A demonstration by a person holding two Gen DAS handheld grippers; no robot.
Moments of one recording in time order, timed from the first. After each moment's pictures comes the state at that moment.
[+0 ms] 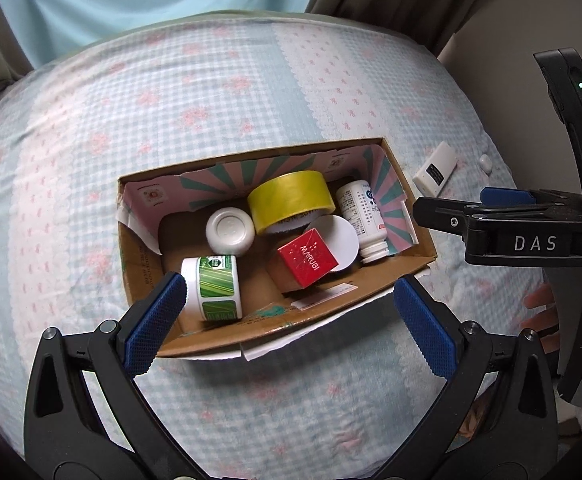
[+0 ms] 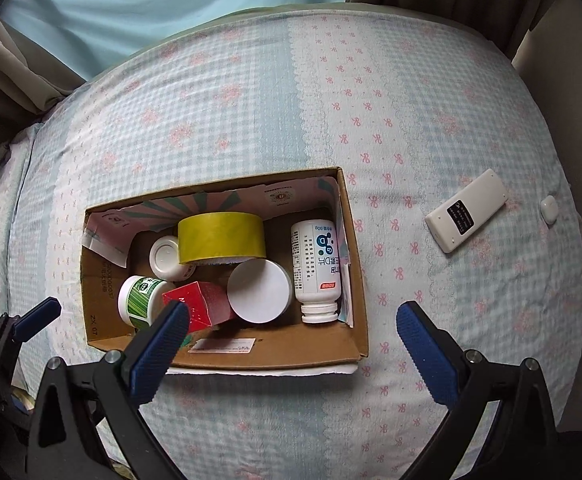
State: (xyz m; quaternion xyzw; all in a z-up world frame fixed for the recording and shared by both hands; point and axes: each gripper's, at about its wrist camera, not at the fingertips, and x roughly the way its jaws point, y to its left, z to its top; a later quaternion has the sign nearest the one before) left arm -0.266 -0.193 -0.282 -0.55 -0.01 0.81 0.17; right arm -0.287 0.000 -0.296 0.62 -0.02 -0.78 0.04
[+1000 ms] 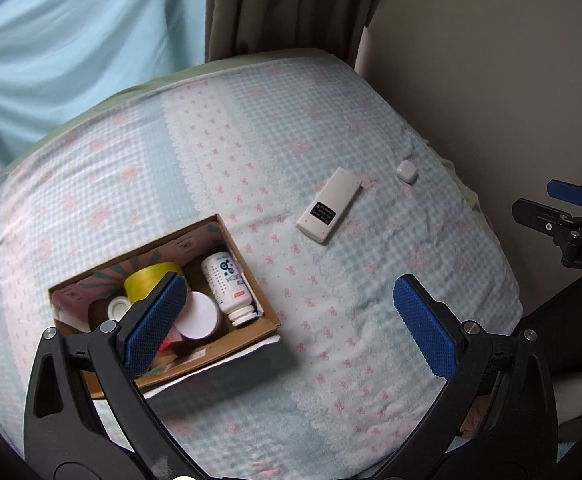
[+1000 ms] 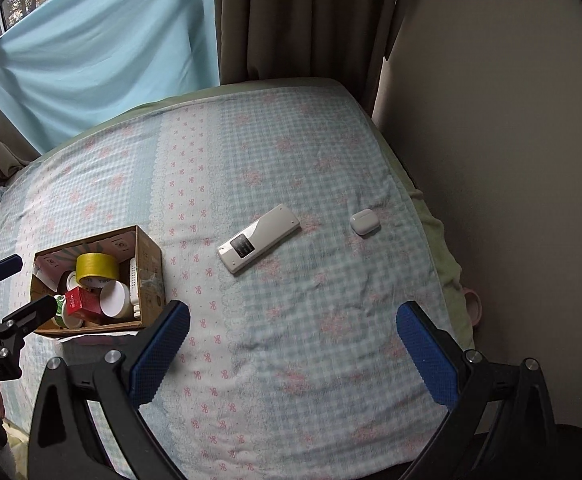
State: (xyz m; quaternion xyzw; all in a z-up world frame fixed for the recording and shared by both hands) left arm -0.252 0.019 -0.199 -0.50 0.08 0.82 0.25; right arm -0.197 0.251 -0.179 0.52 -0.02 -0.85 -0.07
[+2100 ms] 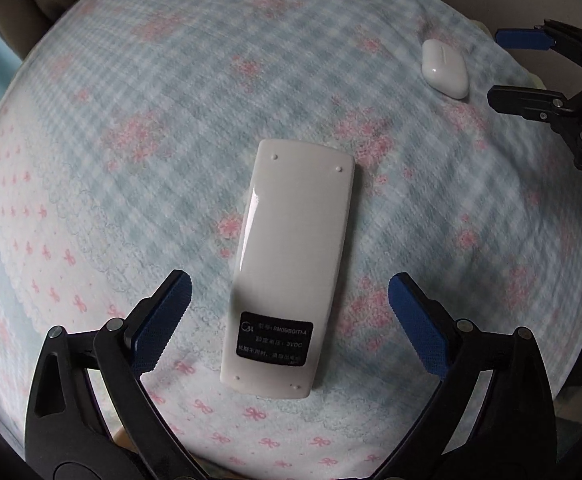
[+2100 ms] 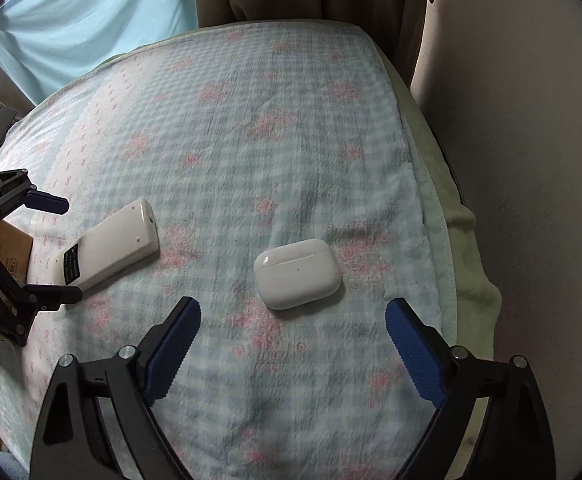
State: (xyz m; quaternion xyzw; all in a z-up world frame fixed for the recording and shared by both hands) left arm -0.399 0.250 -0.450 -0.58 0.30 0.67 0.35; right arm -0.358 0.425 -0.412 0.55 0.03 -0.84 0.05
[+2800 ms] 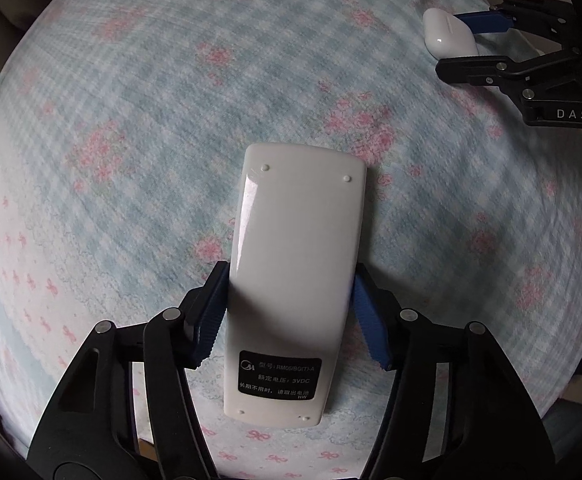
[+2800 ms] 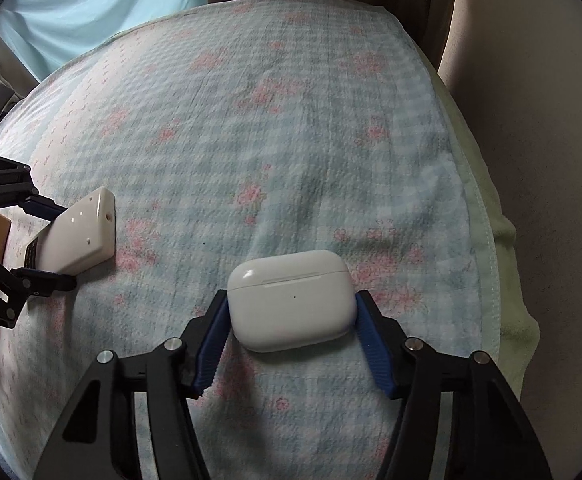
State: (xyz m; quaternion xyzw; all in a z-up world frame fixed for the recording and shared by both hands) left arm -0.401 0.268 -0.463 -0.59 0.32 0.65 0.36; right arm -0.380 0.433 -0.448 0.55 0.04 -0.83 0.08
